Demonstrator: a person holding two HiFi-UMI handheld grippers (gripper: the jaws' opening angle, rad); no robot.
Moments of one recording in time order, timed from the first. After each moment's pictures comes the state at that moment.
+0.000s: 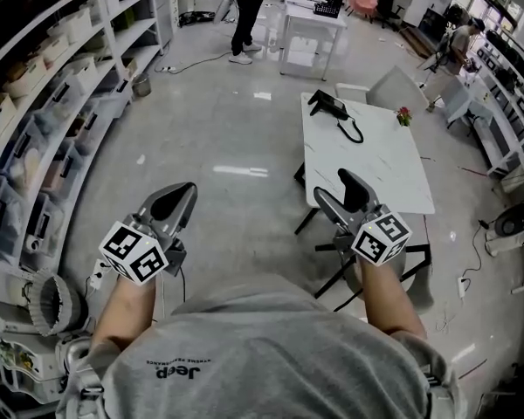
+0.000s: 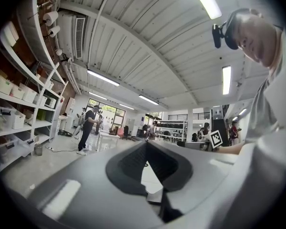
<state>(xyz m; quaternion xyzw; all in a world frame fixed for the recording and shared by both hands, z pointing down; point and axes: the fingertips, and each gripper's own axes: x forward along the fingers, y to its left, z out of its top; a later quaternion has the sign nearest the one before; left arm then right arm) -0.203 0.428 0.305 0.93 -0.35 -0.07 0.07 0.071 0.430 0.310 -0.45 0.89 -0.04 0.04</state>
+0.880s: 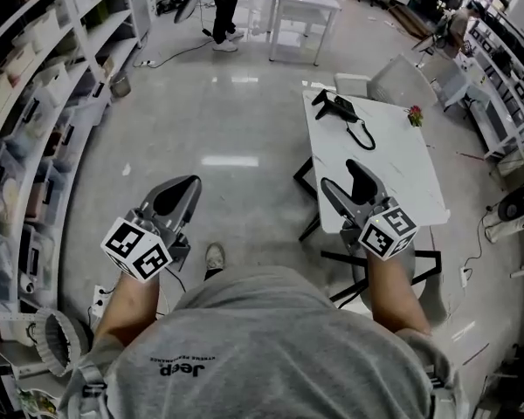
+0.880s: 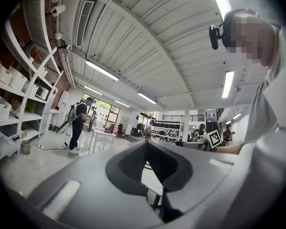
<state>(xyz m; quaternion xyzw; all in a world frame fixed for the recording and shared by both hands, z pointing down) -0.211 0.223 0.343 0.94 -0.31 -0.06 0.09 0.063 0.245 0.347 -0.50 0.87 -0.05 0.02</state>
